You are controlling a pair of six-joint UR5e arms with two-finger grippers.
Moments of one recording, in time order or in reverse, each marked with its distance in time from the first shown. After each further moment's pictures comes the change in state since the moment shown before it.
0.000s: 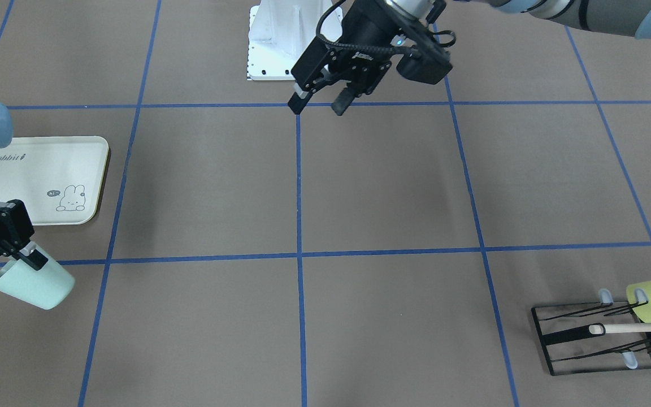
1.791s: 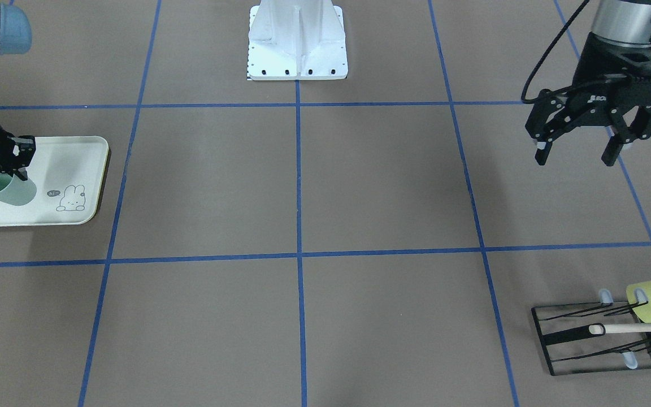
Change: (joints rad) left arm -0.309 0.342 -0.132 0.353 0.076 1.085; right arm -0.143 -0.256 0.456 -1.075 -0.027 -0.715
